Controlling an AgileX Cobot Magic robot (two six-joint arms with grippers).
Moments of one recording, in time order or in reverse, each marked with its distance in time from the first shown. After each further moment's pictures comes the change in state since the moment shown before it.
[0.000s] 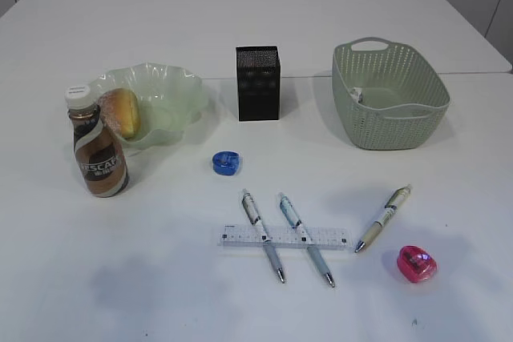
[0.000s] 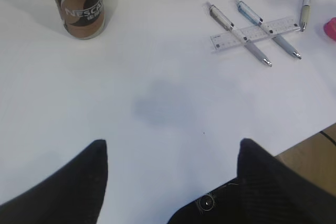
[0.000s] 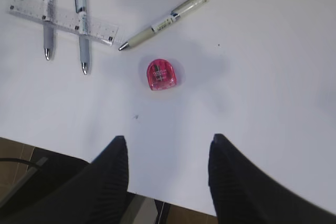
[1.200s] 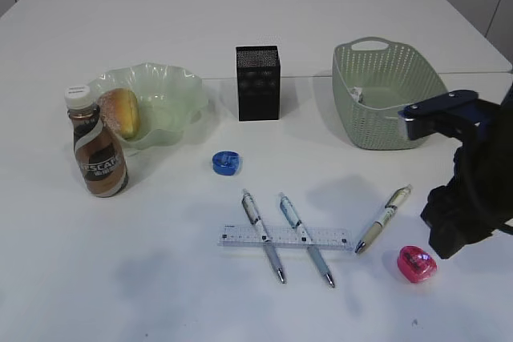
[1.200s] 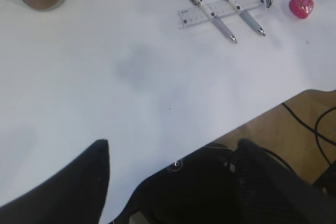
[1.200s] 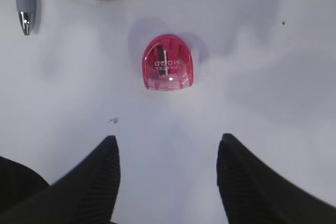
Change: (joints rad) left arm 0.000 0.117 -0.132 -0.087 0.163 -0.001; right arm 0.136 0.581 0.000 -0.083 -0.161 -0.041
